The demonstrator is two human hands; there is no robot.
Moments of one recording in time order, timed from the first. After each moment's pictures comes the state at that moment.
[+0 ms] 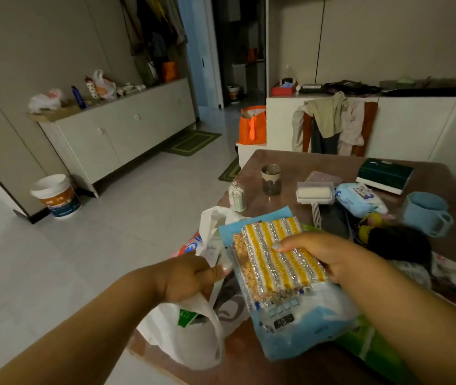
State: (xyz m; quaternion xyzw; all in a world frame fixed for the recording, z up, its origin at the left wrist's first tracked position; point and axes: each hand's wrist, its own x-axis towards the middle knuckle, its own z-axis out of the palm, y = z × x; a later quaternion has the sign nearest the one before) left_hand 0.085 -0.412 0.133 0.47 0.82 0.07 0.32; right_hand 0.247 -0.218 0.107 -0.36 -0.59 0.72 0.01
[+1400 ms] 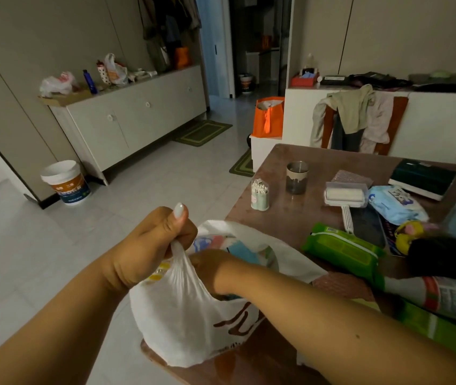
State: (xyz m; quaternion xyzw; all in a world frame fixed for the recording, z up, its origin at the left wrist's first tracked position) left_hand 0.008 -0.450 0.168 0.55 0.64 0.47 0.24; right_hand 0.071 -0.339 0.088 -0.09 -0.95 0.27 -0.13
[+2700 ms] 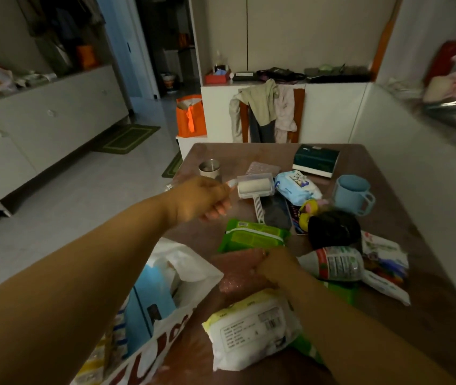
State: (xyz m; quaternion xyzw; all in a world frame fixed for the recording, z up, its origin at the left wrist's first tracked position) left_hand 0.098 -0.226 0.166 0.53 0.71 0.28 0.36; right_hand 0.251 -0.153 -0.001 -0.57 -0.73 0.38 -0.01
